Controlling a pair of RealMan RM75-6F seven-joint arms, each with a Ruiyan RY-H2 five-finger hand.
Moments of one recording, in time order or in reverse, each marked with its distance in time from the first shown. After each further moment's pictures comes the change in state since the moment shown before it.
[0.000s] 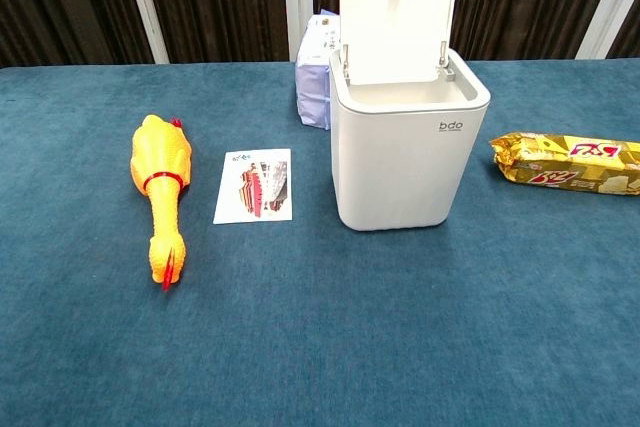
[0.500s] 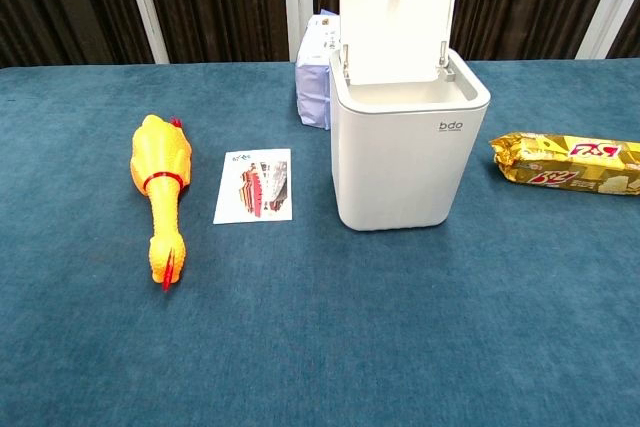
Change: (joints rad) left arm 0.004 0.002 -0.001 -0.003 -0.004 0.004 -0.008; right arm 0.011 0.015 0.015 -0.033 -0.003 0.000 0.025
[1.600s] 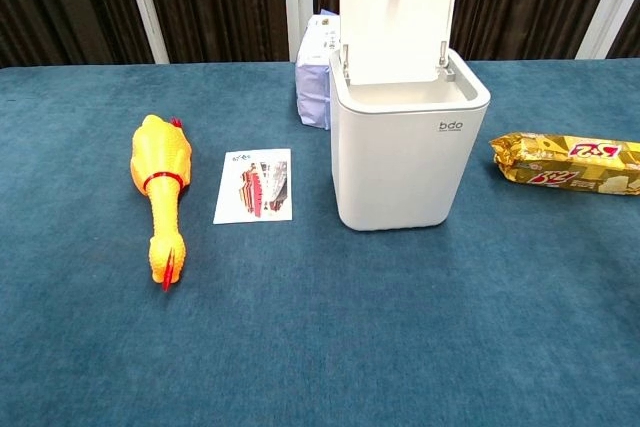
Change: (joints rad) left arm -0.026 0.012 -0.015 -0.027 -0.049 -0.065 -0.034; right arm 0.574 0.275 0.327 -0.300 0.708 -0.610 -0.019
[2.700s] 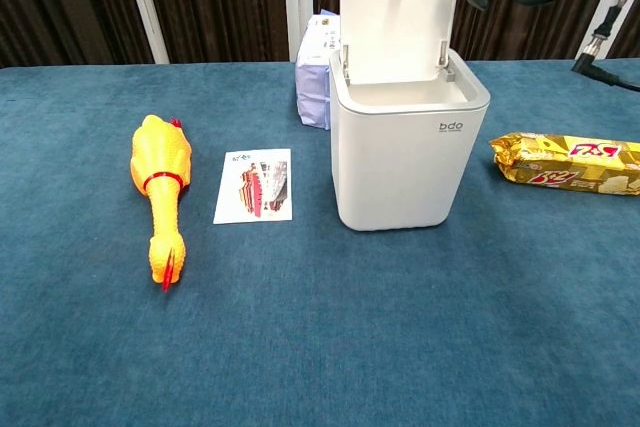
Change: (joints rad) left arm -0.006 0.012 0.002 -0.001 -0.008 -0.012 -0.030; right arm 0.298 -0.106 -0.076 -0.084 0.337 0.004 -0.171
